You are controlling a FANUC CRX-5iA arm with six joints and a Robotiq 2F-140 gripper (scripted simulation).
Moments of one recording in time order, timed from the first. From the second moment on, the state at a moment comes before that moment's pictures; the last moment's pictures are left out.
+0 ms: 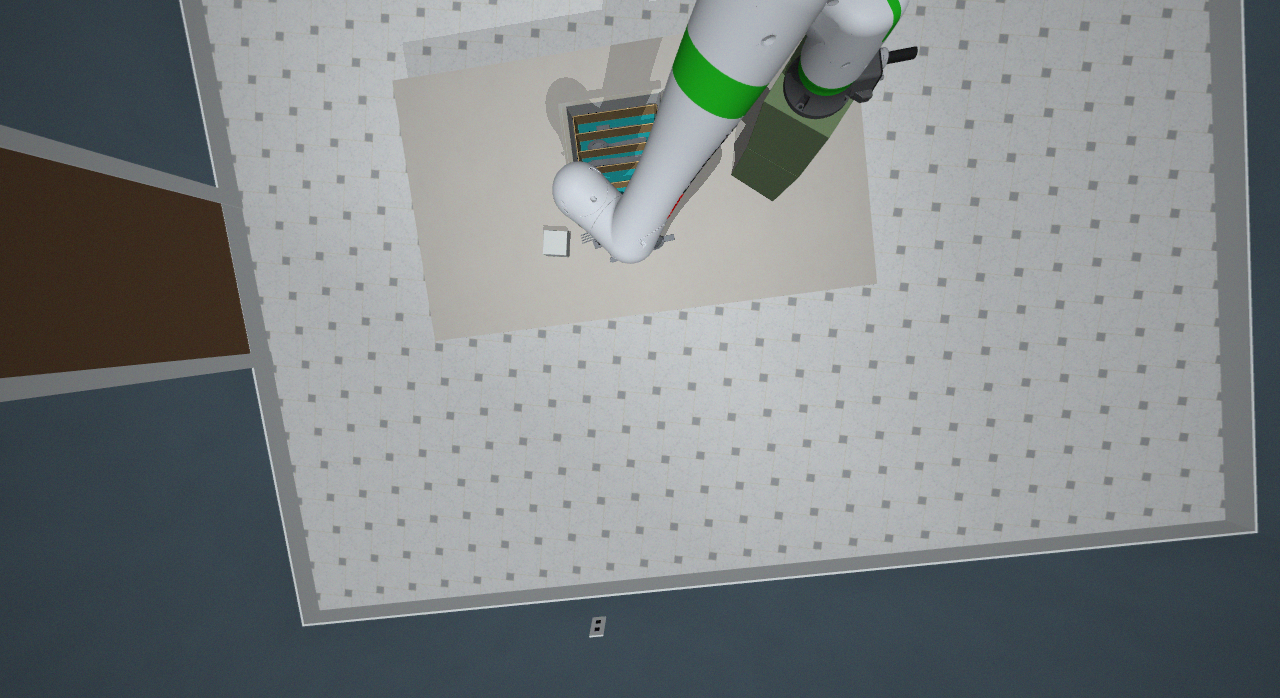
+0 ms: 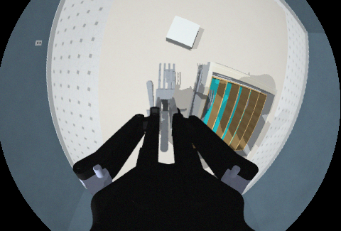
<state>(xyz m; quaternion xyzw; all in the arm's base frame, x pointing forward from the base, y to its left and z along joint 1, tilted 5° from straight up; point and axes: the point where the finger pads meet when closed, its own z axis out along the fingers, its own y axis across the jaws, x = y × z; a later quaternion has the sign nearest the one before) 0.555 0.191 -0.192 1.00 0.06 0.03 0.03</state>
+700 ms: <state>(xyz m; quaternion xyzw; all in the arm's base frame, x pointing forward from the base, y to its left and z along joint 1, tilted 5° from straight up) 0.553 0.179 -0.191 1.00 0.06 0.03 0.03</state>
